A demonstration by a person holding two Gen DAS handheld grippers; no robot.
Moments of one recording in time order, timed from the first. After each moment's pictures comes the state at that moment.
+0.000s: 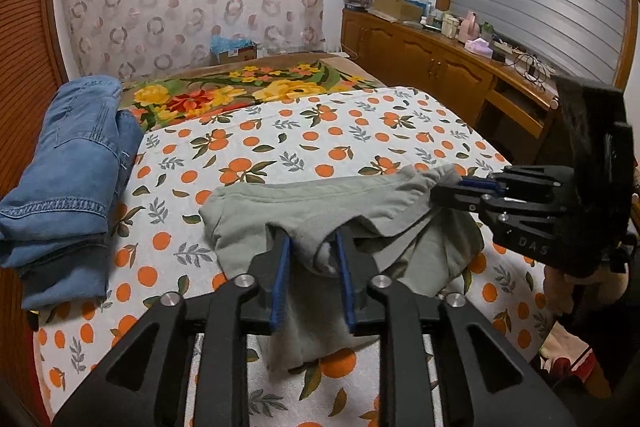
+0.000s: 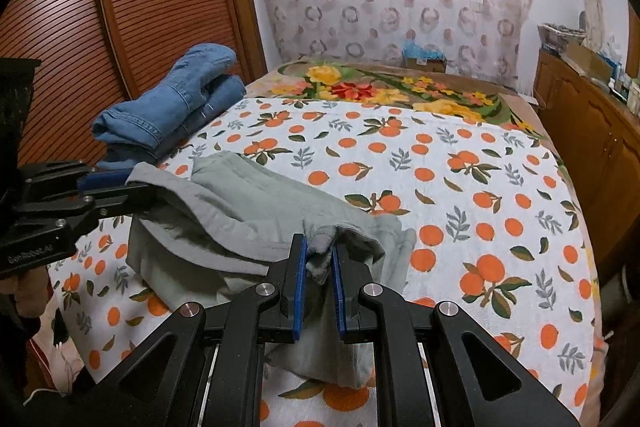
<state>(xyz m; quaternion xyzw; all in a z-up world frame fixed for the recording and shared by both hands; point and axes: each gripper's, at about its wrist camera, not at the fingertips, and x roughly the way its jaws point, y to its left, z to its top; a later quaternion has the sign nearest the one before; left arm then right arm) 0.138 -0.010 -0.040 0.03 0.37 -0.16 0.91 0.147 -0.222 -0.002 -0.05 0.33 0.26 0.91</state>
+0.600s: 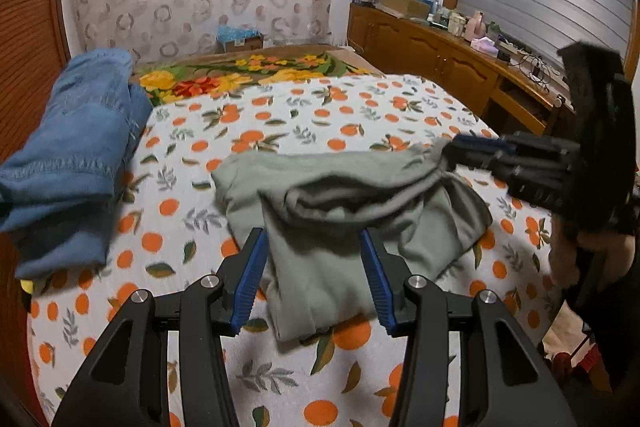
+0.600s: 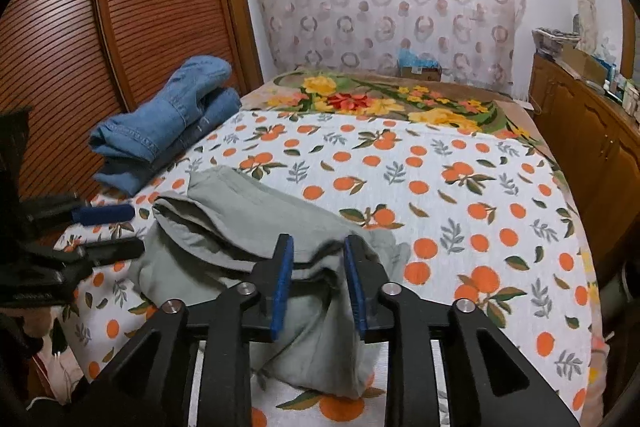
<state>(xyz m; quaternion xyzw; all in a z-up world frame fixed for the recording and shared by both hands) 0.124 0.009 -0.062 0.02 0.38 -0.15 0.91 0.147 -0.231 0.002 -0.04 0.30 0.26 0.92</state>
